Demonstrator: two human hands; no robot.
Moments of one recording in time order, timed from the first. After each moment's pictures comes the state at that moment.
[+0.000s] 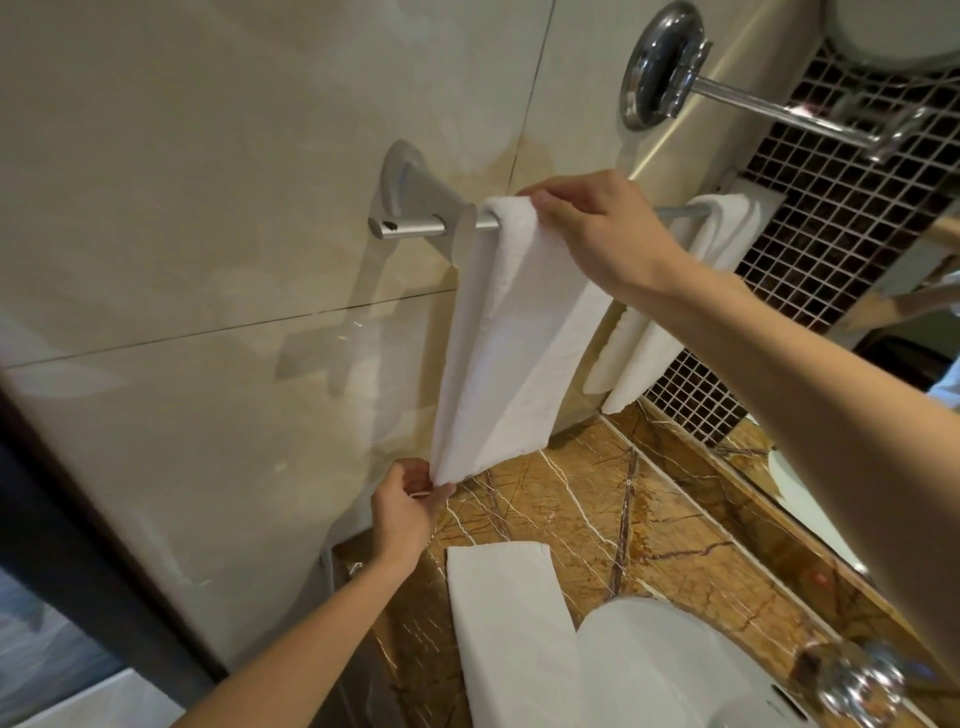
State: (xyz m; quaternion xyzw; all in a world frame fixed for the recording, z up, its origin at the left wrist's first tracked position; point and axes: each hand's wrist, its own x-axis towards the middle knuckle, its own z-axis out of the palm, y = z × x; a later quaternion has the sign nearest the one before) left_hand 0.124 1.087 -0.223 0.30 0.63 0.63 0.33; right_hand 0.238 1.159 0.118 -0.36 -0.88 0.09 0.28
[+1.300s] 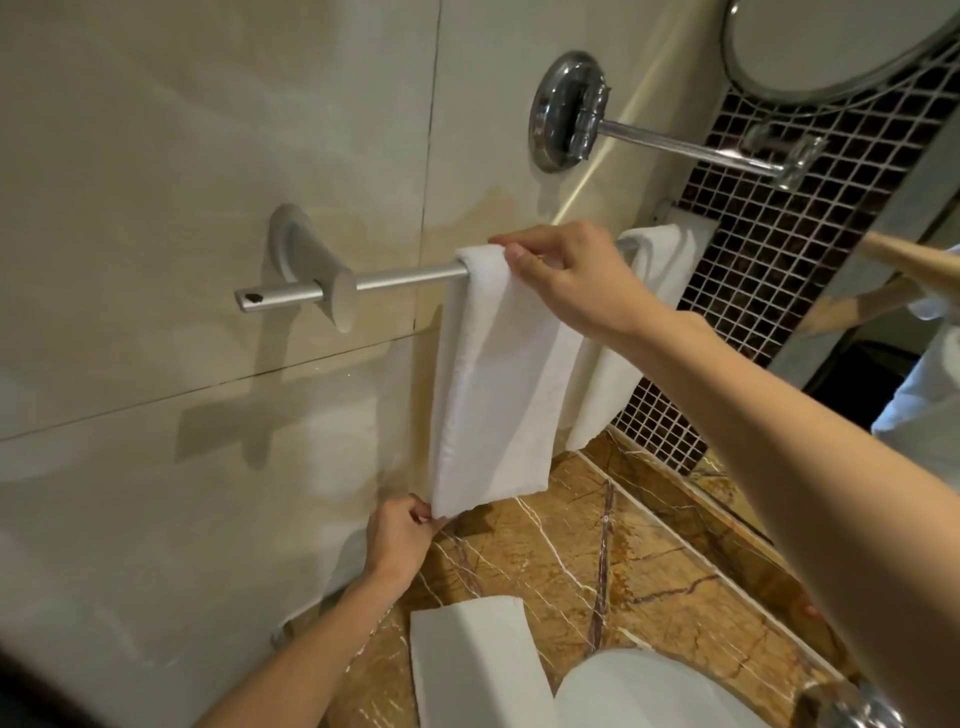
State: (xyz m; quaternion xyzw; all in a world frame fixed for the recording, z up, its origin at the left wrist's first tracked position) left_hand 0.148 1.149 -0.211 0.41 0.74 0.46 0.26; right_hand 0.287 1.210 0.112 -0.34 -0.88 0.08 0.31
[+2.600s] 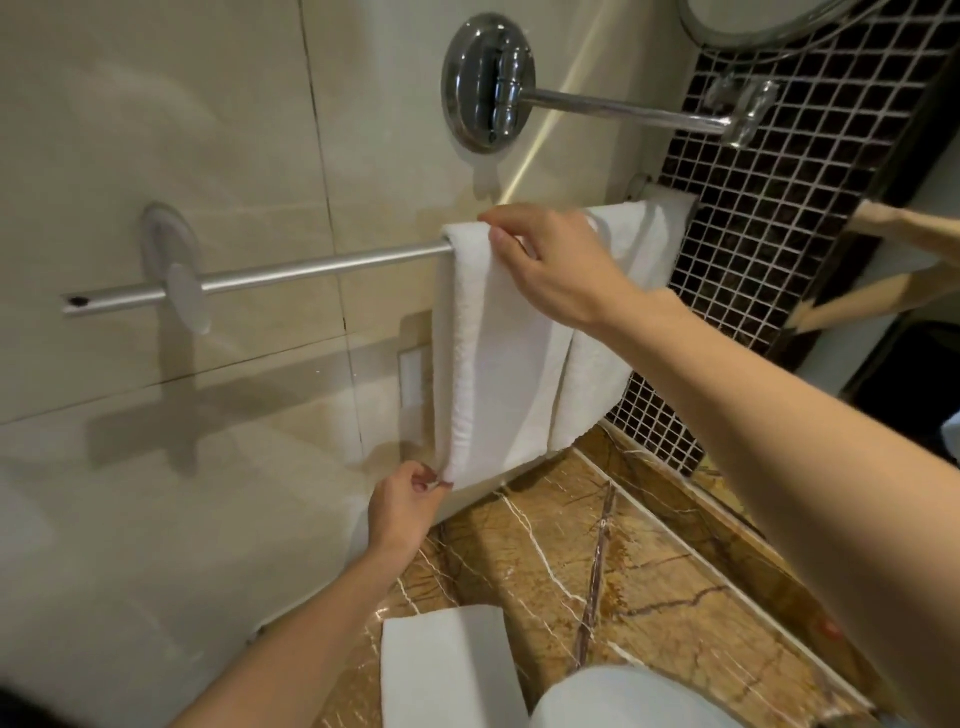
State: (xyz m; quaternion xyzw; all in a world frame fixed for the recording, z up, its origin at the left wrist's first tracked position) left_hand 0.183 1.195 -0.195 0.43 0.75 0.46 0.19; right_hand 0.334 1.271 0.096 -0.30 -0.90 -0.02 0.32
